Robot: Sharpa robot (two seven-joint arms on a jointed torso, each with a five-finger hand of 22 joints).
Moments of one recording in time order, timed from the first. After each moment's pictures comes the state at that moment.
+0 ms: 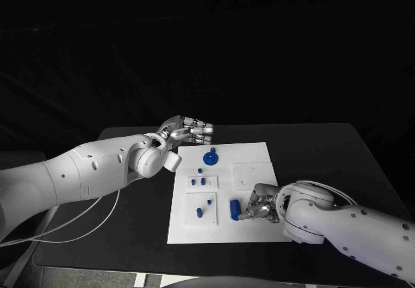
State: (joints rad) left arm 1.17 -0.72 -0.07 1.23 -0.17 -0.10 0.33; left_hand 1.36 0.07 -0.11 -0.10 0.11 1.01 0.14 0.09 0.06 1.08 0.14 0.07 0.06 1.13 0.13 0.06 0.07 0.08 1.06 0.12 0.08 0.12; right arm 0.94 -0.72 0.05 1.64 -1.29 0.01 -0.67; right_hand 1.11 -0.11 0.27 0.01 0.12 1.25 0.03 0.07 0.10 1.33 -0.05 0.91 1.17 1.45 -0.10 1.00 1.05 0.07 1.47 -0.12 0.84 1.31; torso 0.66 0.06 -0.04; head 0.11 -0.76
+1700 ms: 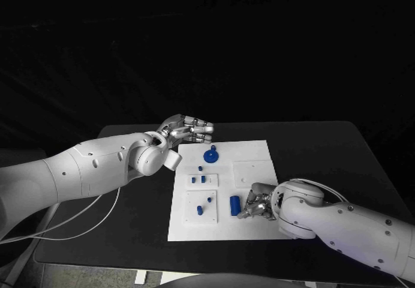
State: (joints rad) left arm 1.17 -0.71 -0.08 1.23 -0.18 -0.10 0.32; left_hand 1.36 0.07 -0.11 -0.10 0.11 1.01 0.14 0.09 0.06 1.08 0.14 0.07 0.06 1.13 0.13 0.06 0.07 0.08 1.06 0.12 0.09 0.11; right arm 0.92 -0.66 0.06 1.55 -1.32 0.04 -0.67; right_hand 1.09 -0.05 0.24 -0.04 0.17 1.26 0.02 0.07 0.10 1.34 -0.05 0.92 1.17 1.45 -0.10 1.01 1.05 0.07 1.47 -0.12 0.86 1.31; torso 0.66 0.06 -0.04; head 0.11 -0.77
